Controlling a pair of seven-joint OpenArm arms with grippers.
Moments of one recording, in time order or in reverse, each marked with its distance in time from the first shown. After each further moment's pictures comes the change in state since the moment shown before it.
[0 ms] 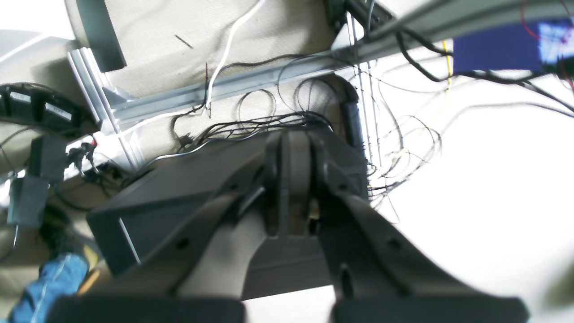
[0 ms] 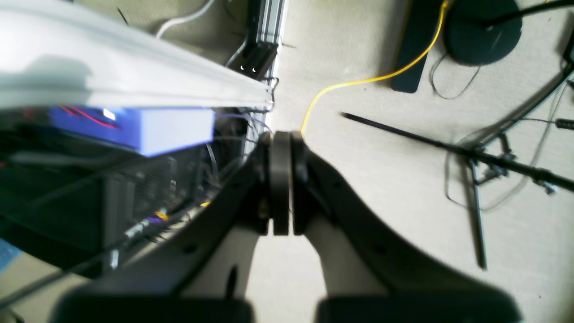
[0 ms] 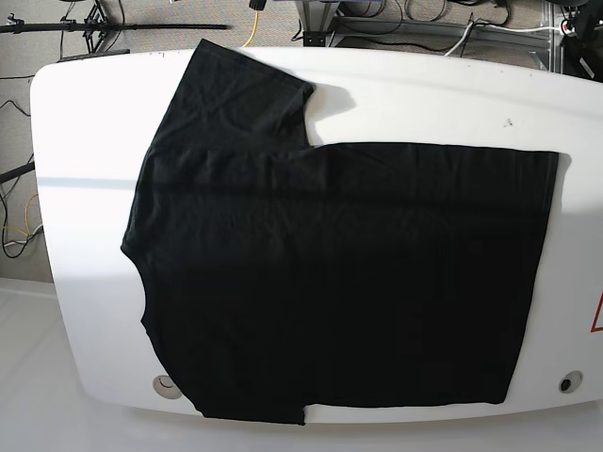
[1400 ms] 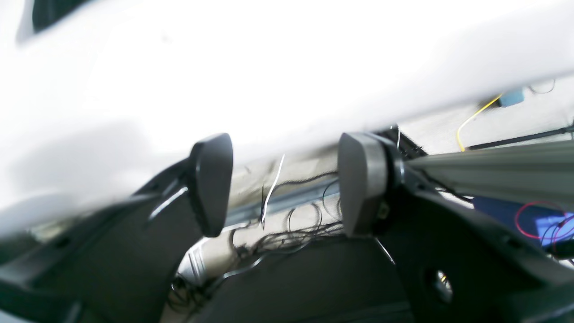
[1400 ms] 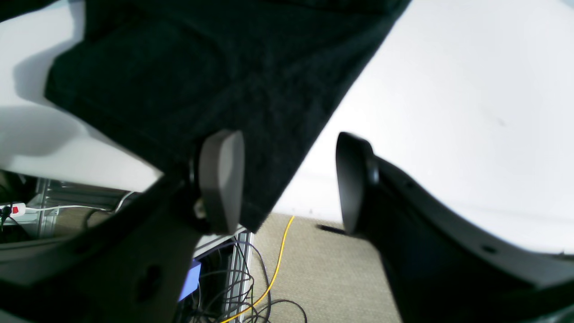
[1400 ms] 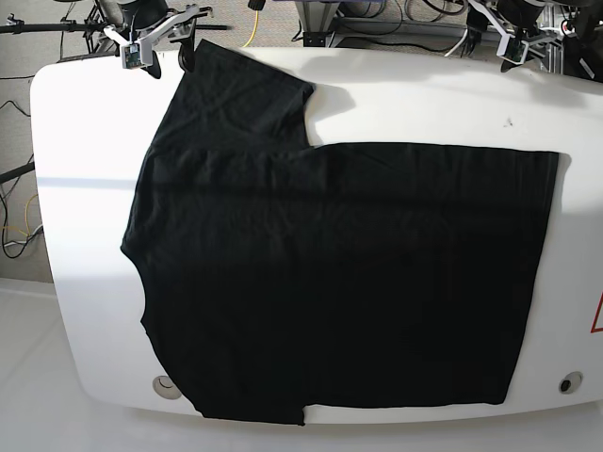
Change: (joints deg) left arm -11.8 -2.3 -3.8 18.4 -7.7 -3.2 11.5; right arm 6.9 -0.3 8.9 18.1 9.7 0.4 -6.1
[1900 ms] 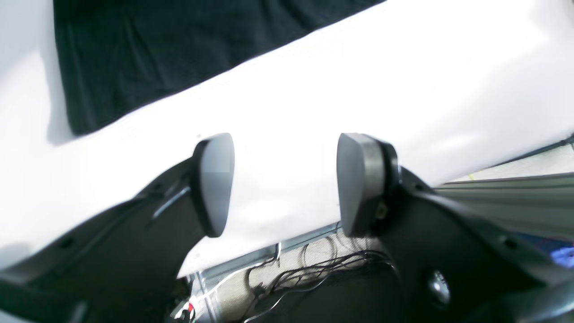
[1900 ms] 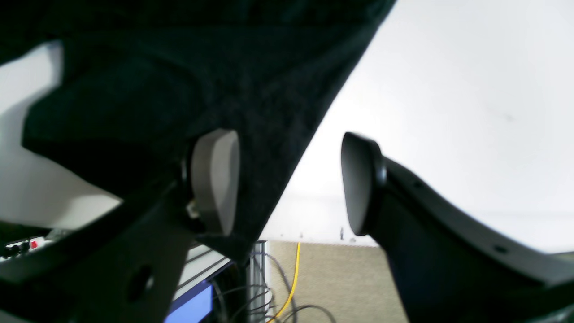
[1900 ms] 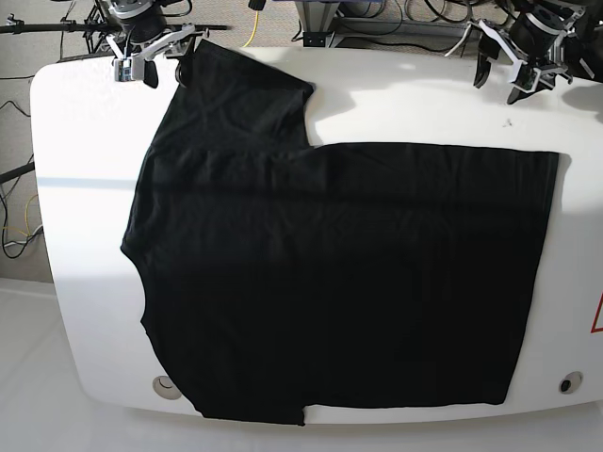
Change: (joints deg) left arm -4.0 -5.4 0.0 1.0 -5.6 -0.6 1.1; right arm 5.7 -0.9 1.3 -5.5 7.0 0.0 -3.1
